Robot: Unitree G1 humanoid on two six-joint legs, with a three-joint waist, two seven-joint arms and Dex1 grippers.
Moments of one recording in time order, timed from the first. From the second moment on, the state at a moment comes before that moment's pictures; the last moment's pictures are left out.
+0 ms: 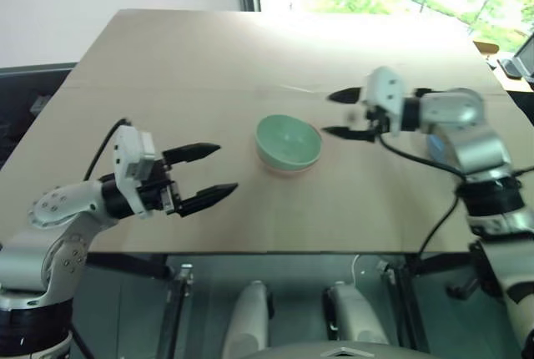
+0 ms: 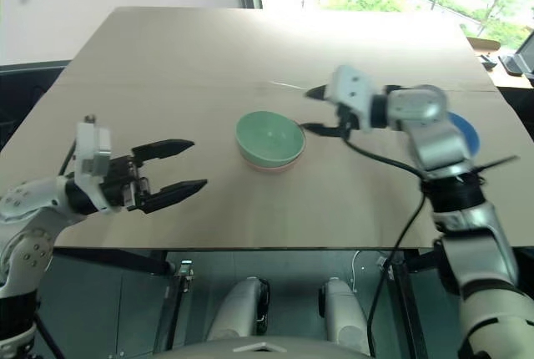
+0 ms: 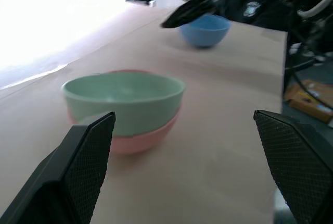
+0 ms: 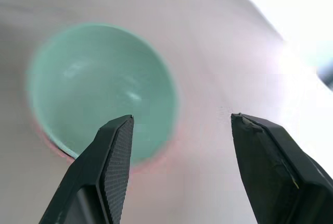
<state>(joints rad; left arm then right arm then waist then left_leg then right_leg) -0.13 0.82 0.31 -0.40 -0.77 0.50 -1.12 -0.66 -0.63 0.02 0.02 0.12 0.34 0.96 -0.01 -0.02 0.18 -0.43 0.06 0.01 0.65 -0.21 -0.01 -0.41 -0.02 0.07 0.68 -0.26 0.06</state>
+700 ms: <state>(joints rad) -0.42 0.80 0.10 -0.30 -0.72 0.52 -1.17 -0.35 -0.70 -0.18 -0.17 0.15 0.76 0.65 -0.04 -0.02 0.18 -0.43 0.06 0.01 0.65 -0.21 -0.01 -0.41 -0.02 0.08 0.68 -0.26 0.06</state>
